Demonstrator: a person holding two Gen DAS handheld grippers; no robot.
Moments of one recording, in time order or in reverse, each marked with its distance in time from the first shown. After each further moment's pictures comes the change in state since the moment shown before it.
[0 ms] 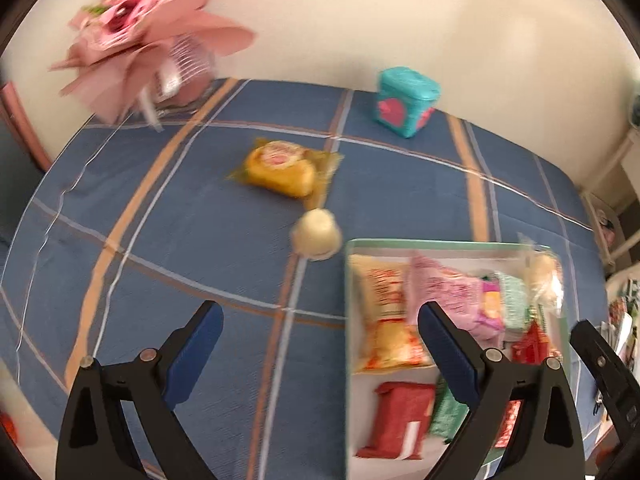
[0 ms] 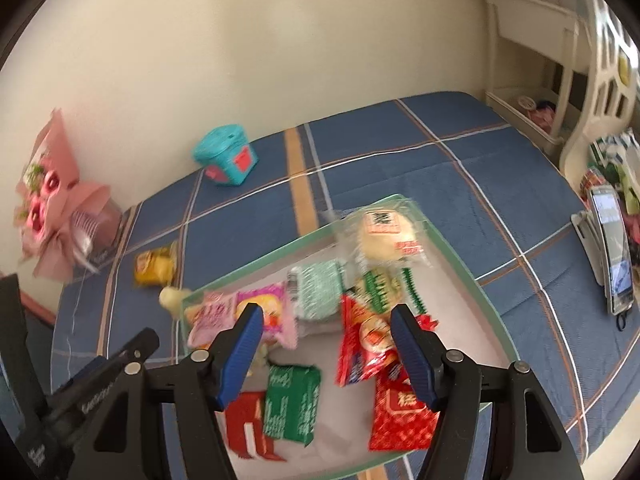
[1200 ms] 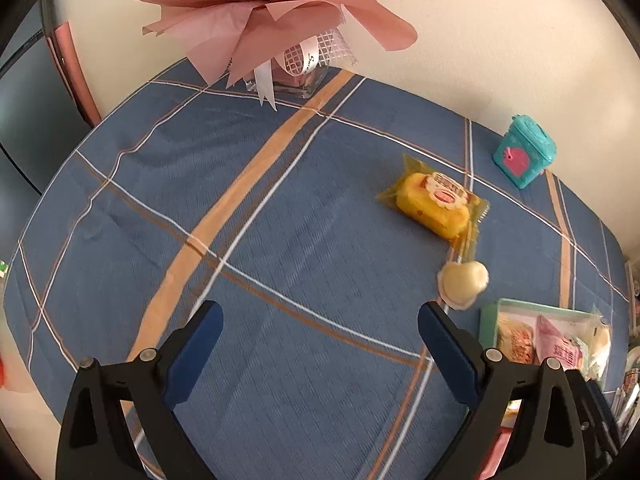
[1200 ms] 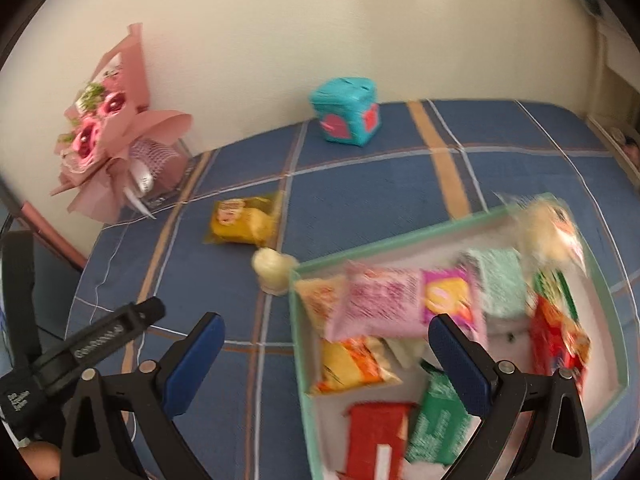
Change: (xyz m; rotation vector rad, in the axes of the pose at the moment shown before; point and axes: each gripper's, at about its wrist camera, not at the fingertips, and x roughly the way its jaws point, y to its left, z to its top) left arm 0.026 0.110 0.033 -0.186 0.007 0.107; right arm 0.052 0.119 -0.024 -0.187 0.036 0.169
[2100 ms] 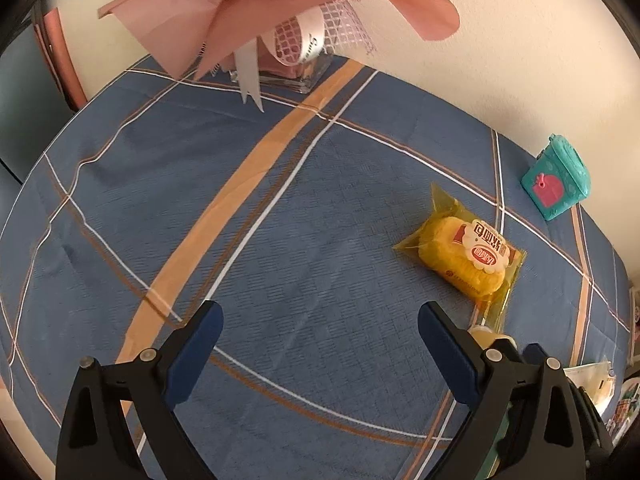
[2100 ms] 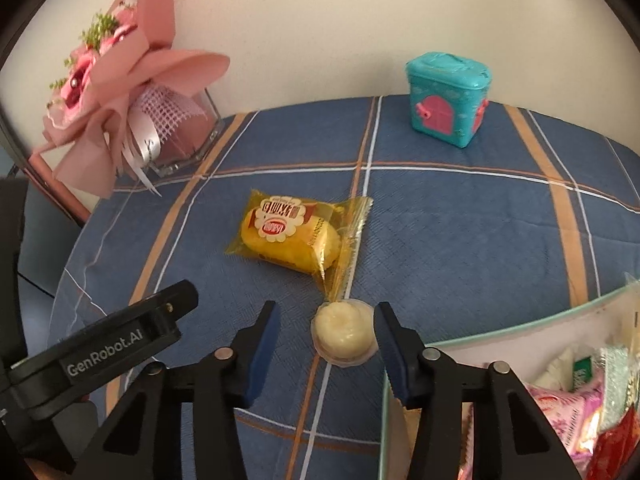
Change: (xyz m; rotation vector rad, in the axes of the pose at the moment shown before) left arm 0.068 0.000 0.051 -0.036 0.053 -0.031; right arm 0.106 0.066 0.035 -0.155 0.098 0.049
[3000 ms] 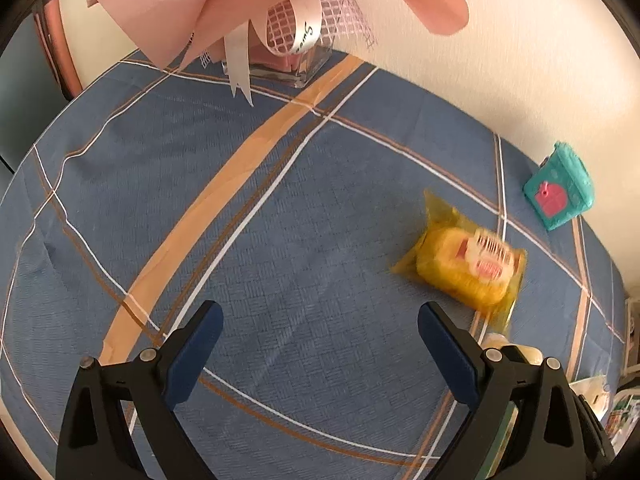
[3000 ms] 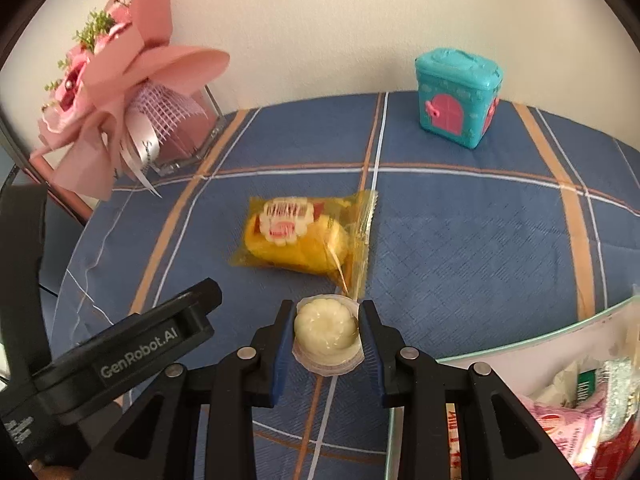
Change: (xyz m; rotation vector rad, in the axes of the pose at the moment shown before) left arm 0.019 -0.003 0.000 -0.033 -0.001 -0.024; right arm -0.003 0.000 0.015 0.012 0.015 0.024
